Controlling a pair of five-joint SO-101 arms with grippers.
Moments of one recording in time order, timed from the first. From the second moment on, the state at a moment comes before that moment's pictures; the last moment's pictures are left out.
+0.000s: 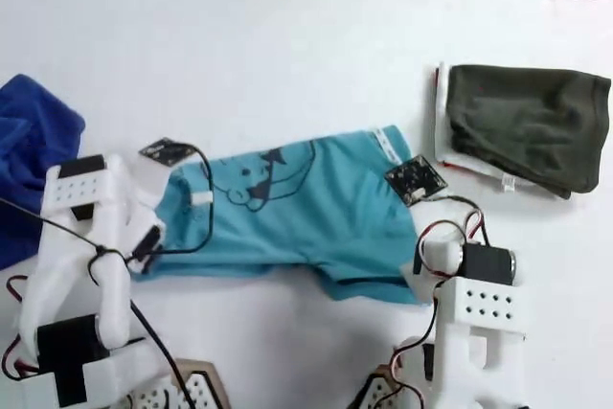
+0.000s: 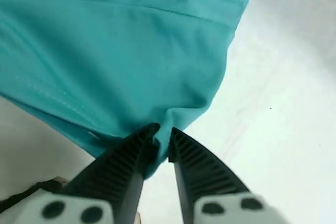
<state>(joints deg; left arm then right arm) -21.7 -12.6 41.6 80.7 -40.2 4.8 -55.7 61.9 78.4 38.5</state>
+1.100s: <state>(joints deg) -14.6 12.5 7.5 73.1 -23.8 -7.4 -18.2 23.7 61.9 22.5</state>
